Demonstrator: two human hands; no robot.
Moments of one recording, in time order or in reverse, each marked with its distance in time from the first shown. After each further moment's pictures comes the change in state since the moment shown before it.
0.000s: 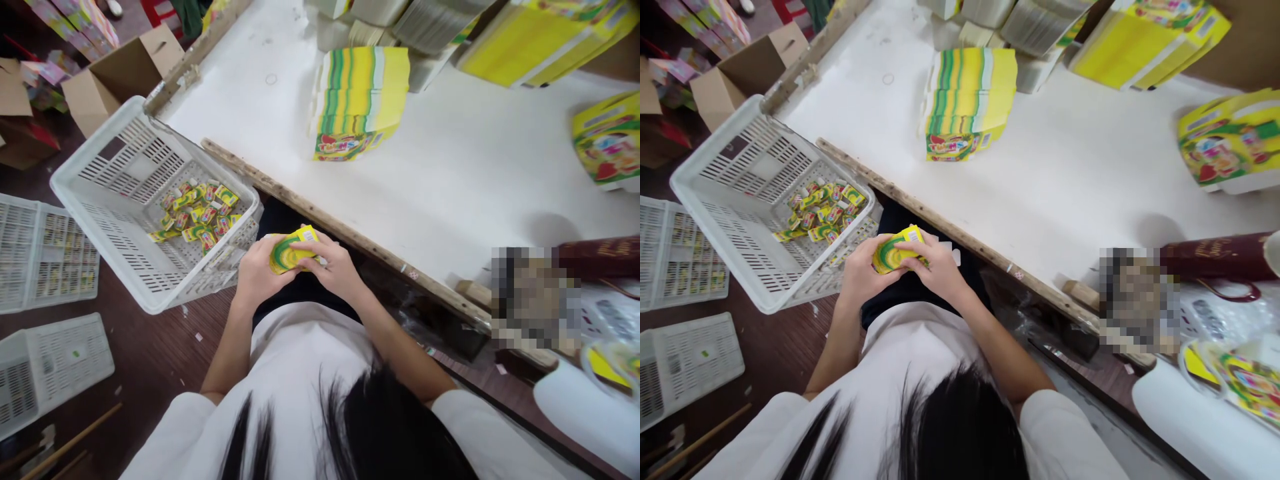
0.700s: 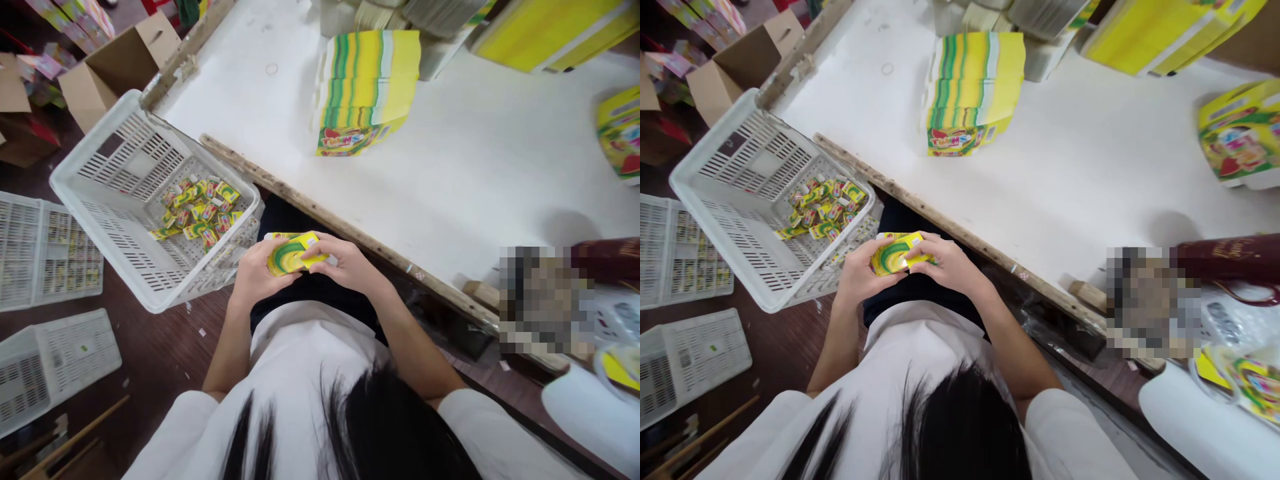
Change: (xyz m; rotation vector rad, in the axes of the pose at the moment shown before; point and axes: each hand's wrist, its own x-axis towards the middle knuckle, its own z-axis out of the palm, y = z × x) left_hand 0.000 -0.015 -0.002 -0.113 -0.063 -0.014; right_hand 0.007 0.009 -0.023 0.086 -0.209 -0.015
